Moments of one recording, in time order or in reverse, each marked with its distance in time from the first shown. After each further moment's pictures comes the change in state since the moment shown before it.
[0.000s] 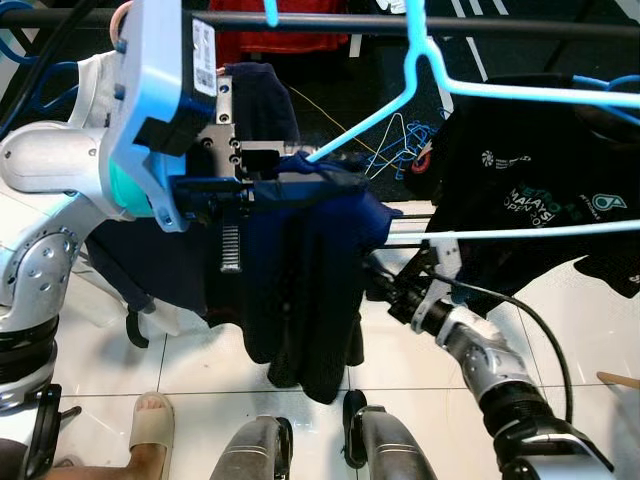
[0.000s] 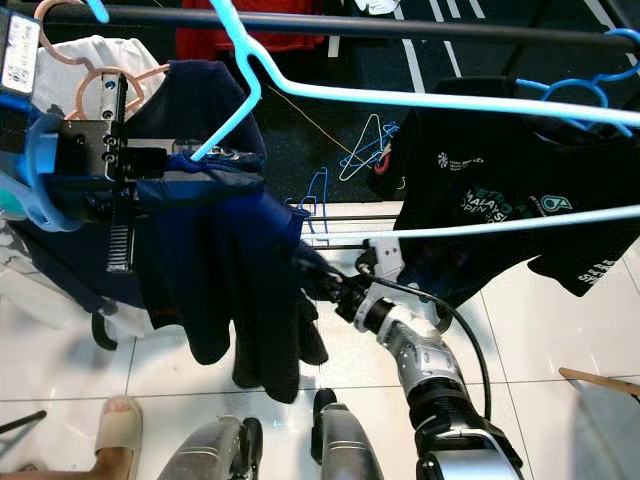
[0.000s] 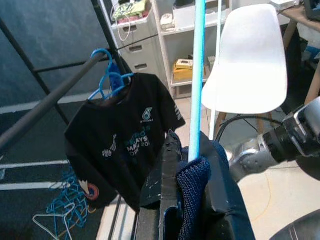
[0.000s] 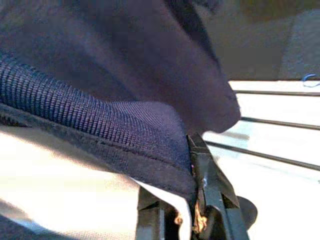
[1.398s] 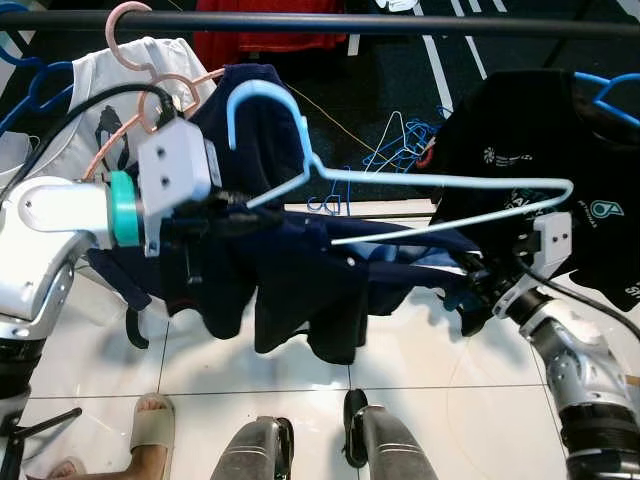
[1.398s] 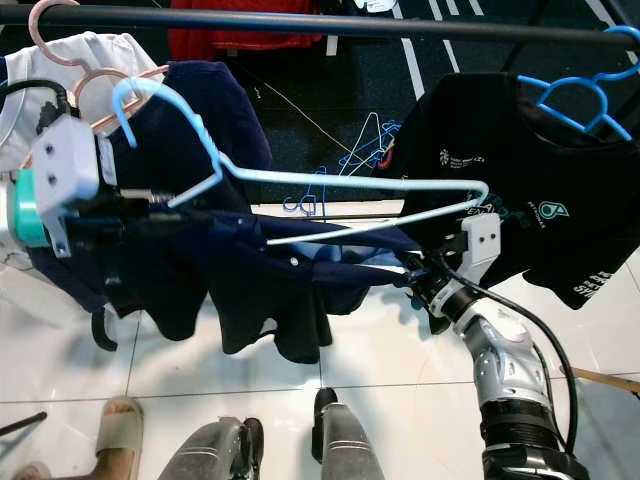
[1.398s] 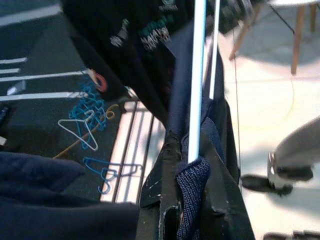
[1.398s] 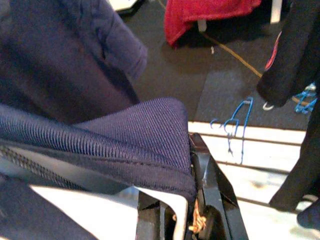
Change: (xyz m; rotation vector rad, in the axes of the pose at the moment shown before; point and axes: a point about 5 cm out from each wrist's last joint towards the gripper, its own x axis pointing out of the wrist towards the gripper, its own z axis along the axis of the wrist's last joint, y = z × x) left arm -0.041 -0.001 -0.087 0.067 0.382 0.062; right arm -0.062 -0.036 0.072 -0.213 -0.150 -0.209
